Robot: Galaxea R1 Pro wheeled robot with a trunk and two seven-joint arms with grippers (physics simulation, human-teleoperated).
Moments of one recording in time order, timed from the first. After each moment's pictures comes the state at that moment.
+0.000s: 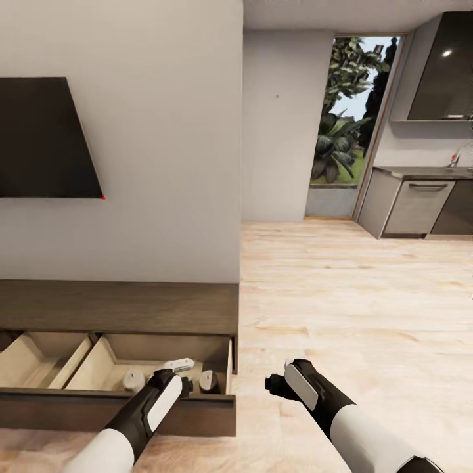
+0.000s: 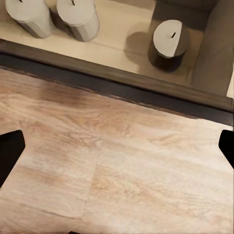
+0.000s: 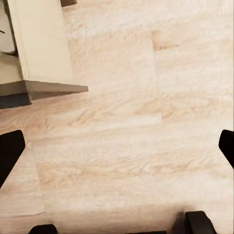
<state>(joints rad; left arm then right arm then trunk) -0.57 -0.05 -0.31 -0.68 0.60 0.57 0.56 -0.69 0.06 0.46 -0.51 -0.85 0.60 -0.43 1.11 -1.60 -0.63</state>
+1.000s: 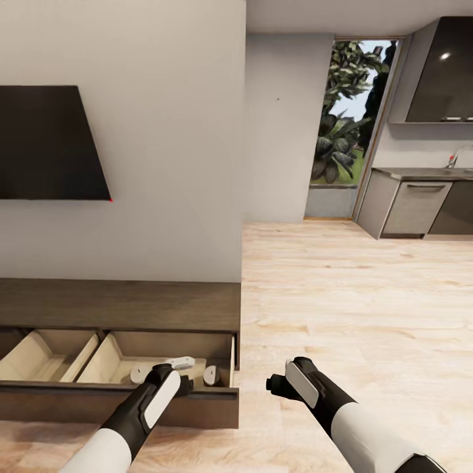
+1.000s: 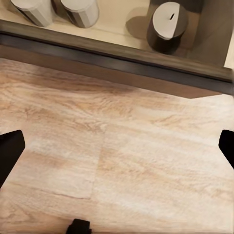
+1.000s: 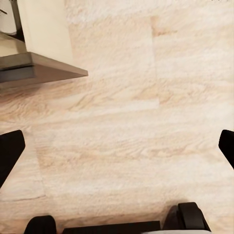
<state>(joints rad) -0.56 -0.04 -0.30 -0.76 0.61 0.68 0.56 -0.70 0.05 0.46 -0.51 -0.84 0.64 -0.44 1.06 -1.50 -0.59</state>
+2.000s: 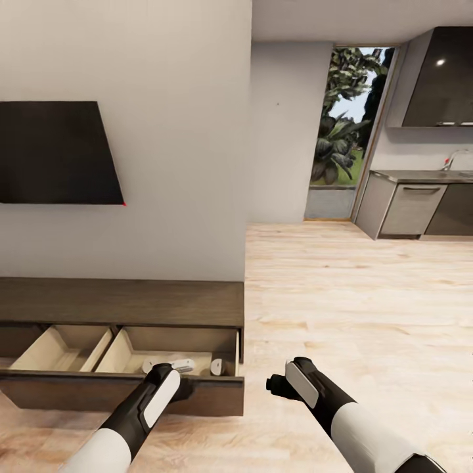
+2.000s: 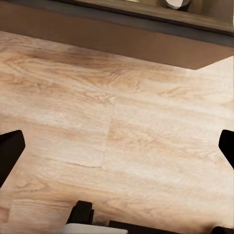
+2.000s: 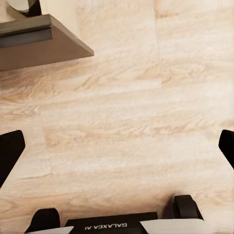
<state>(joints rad) -0.56 -0.04 -0.30 -0.76 0.63 0.73 0.56 -0.70 0.05 0.46 -0.51 -0.84 0.64 -0.44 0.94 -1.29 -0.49</state>
